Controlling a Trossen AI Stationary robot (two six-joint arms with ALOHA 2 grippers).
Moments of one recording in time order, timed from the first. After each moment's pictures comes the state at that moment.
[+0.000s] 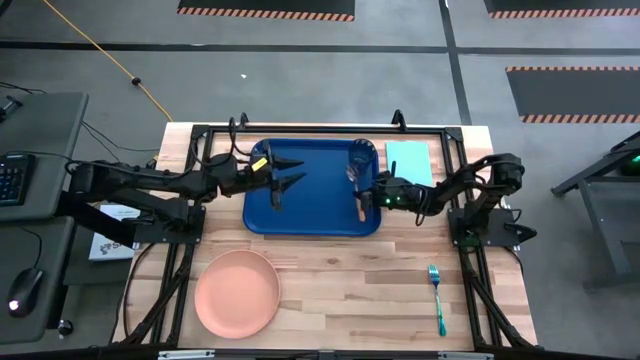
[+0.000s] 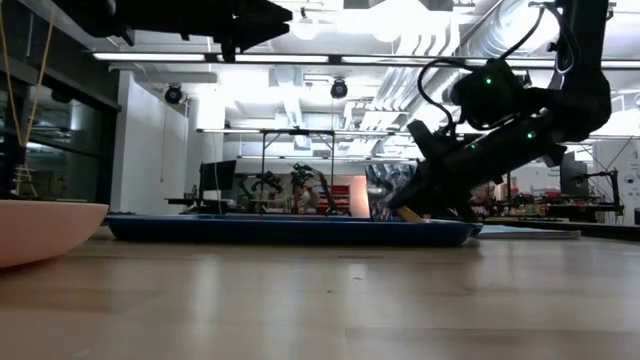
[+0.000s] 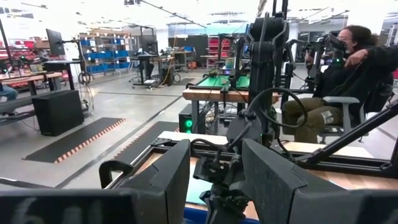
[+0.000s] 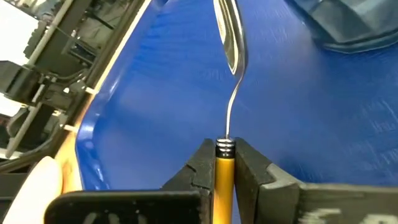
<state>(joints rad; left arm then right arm) 0.12 1.15 0.60 0.63 -0.11 0.02 -0.20 1.72 0.34 0.93 0.15 0.92</state>
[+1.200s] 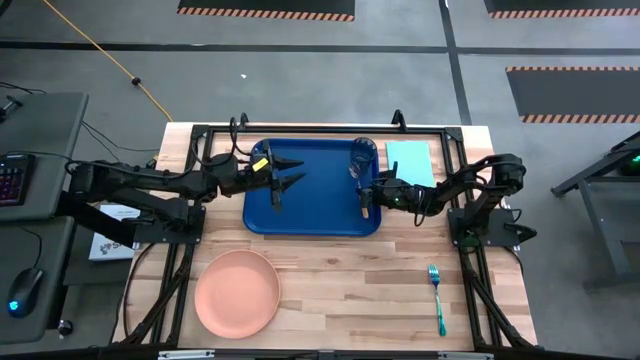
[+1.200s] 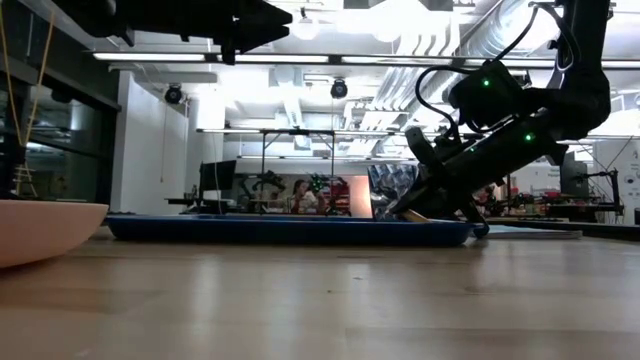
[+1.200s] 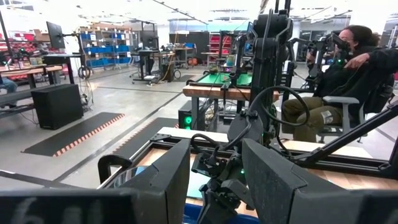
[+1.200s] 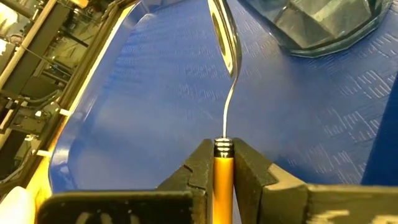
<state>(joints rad) 0.12 1.15 0.60 0.62 -0.12 0.00 -0.20 1.72 0.34 0.85 0.26 0.99</state>
